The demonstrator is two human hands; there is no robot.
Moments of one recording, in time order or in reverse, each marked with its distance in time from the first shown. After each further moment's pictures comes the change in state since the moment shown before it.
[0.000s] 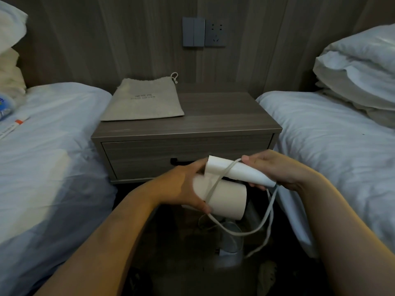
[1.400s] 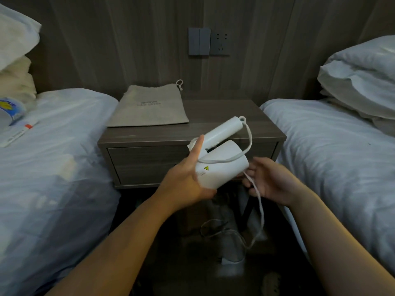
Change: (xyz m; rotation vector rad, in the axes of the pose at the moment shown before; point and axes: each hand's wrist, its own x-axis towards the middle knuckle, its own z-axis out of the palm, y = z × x) left_hand 0.002 0.009 0.010 -0.044 0.504 -0.013; right_hand 0.024 0.019 0.011 0.796 -0.107 0.146
